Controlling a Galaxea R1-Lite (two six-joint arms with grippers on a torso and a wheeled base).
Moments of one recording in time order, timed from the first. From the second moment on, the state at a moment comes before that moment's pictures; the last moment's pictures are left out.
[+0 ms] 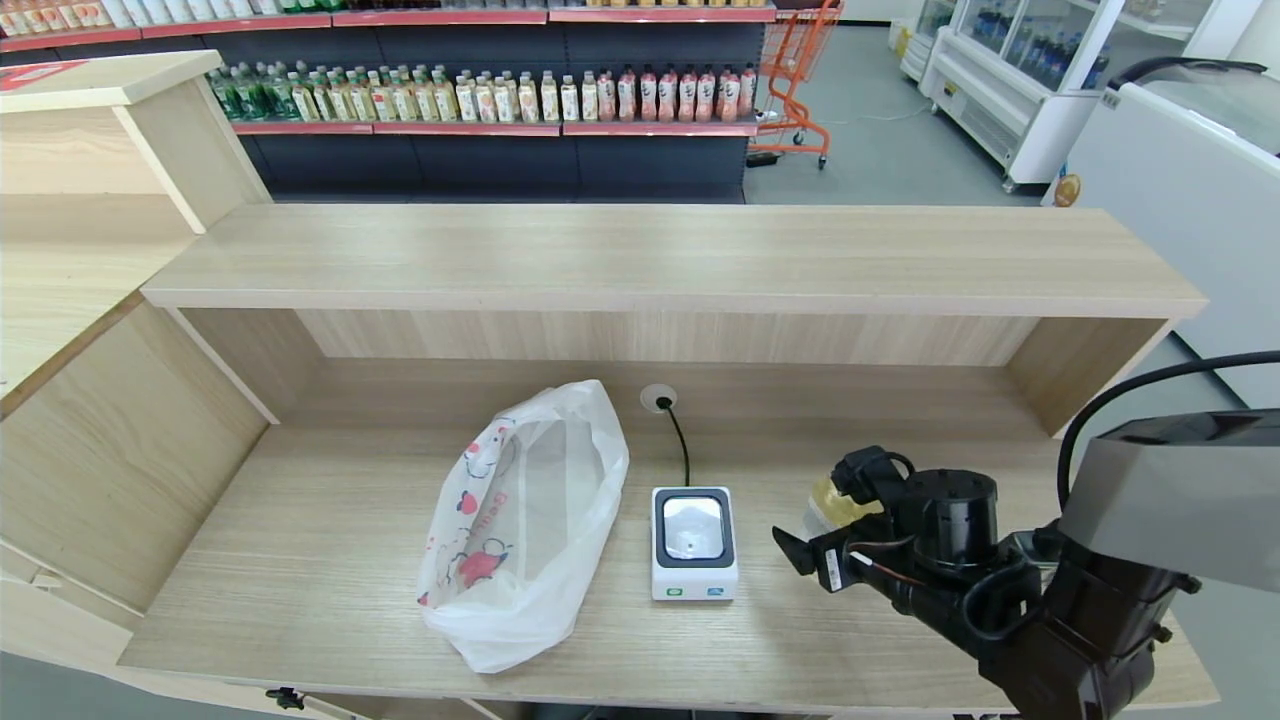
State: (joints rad) left arm 0.00 0.00 0.00 0.00 0.00 0.00; right arm 0.43 2.18 -0.50 -1.32 -0.10 -0.08
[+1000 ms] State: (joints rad) left arm 0.00 0.00 0.00 0.00 0.00 0.00; right arm 0.38 2.21 -0.51 -1.33 -0.09 -0.12
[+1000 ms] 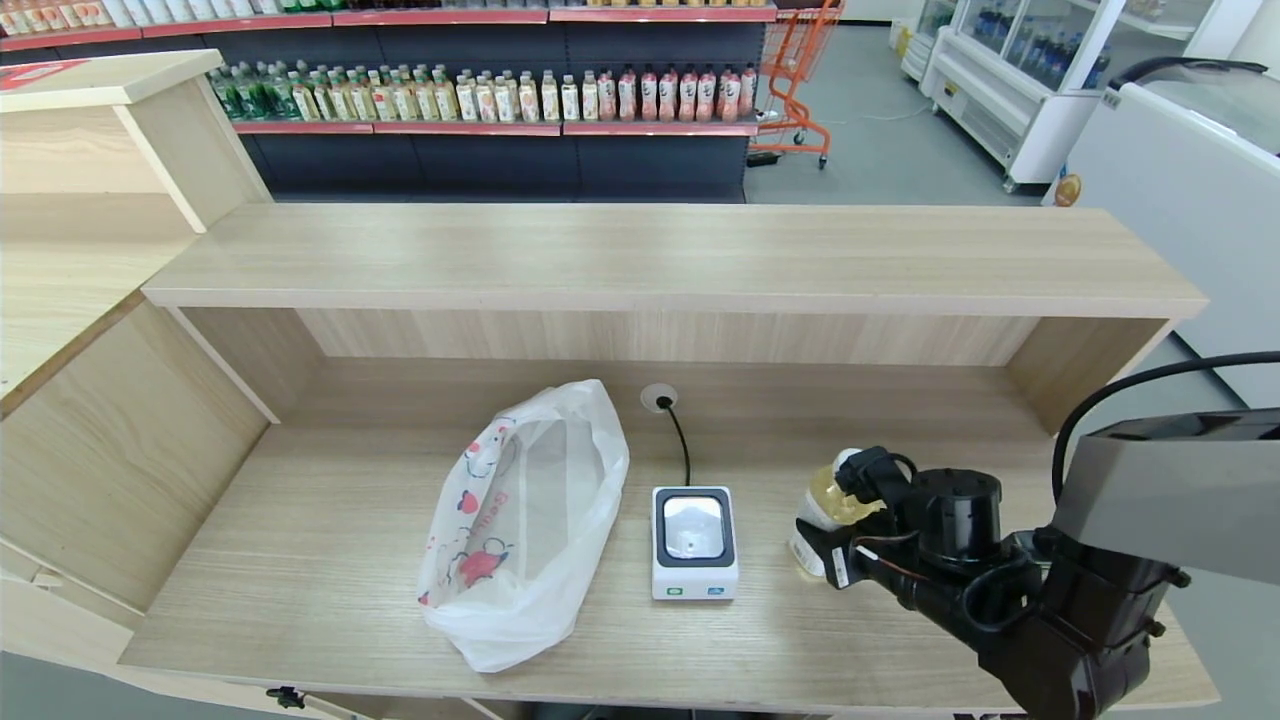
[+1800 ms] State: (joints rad) left arm 0.00 0.00 0.00 0.00 0.00 0.00; right arm 0.22 1.65 -0.44 -1.03 0.74 0.19
